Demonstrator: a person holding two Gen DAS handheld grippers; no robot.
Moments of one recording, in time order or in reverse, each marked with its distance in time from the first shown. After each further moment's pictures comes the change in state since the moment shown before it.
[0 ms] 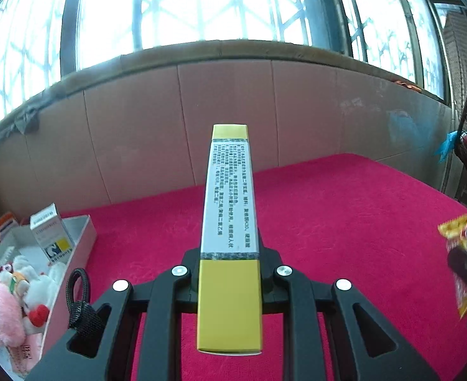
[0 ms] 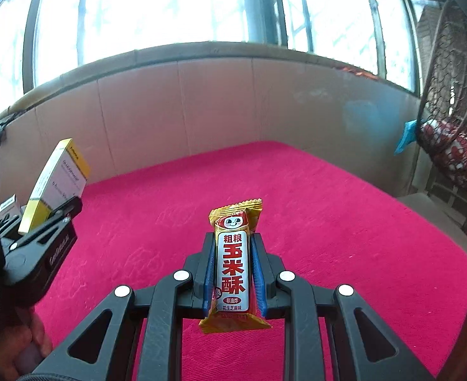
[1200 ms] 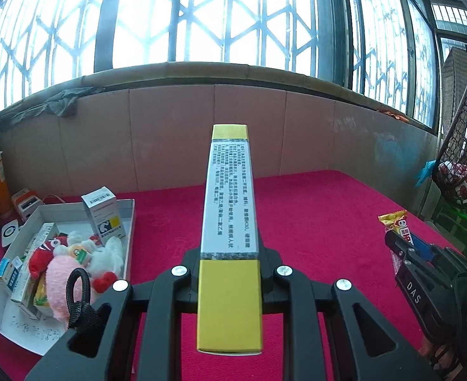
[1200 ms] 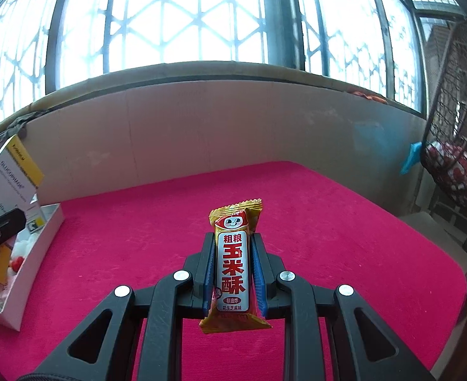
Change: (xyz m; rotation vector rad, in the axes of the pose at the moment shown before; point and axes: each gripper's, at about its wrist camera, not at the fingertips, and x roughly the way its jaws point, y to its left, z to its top) left arm -0.101 0.082 0.002 -0.122 0.014 -0.087; right arm -0.046 0.057 0.002 -0.082 -0.046 0.056
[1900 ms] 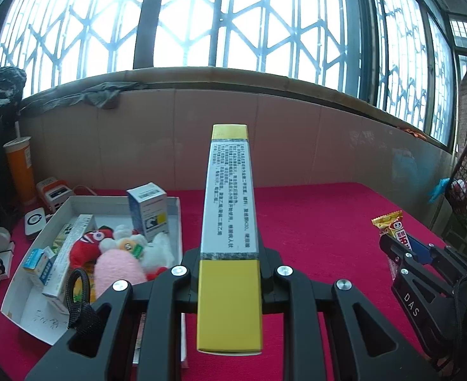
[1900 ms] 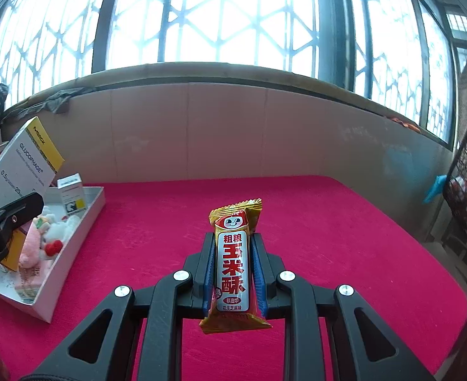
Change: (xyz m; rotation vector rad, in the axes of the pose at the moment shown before) left arm -0.024 0.064 -0.006 -0.075 -0.027 0.065; right arm -0.019 0.075 0.006 -0.140 -0.002 0.095
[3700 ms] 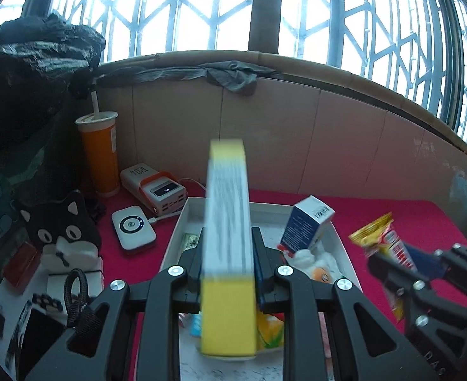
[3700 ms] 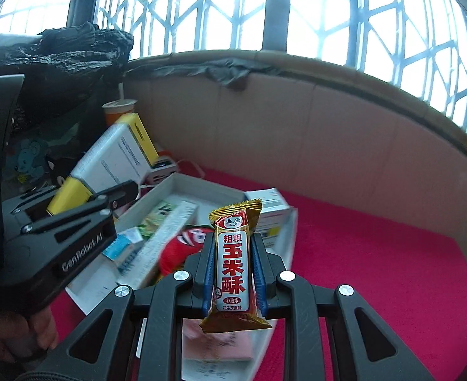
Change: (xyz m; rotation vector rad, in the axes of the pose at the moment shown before) left arm 0.011 0.207 0.040 -0.126 0.094 0.218; right arm 0.012 0.243 0.063 -0.272 0.132 0.489
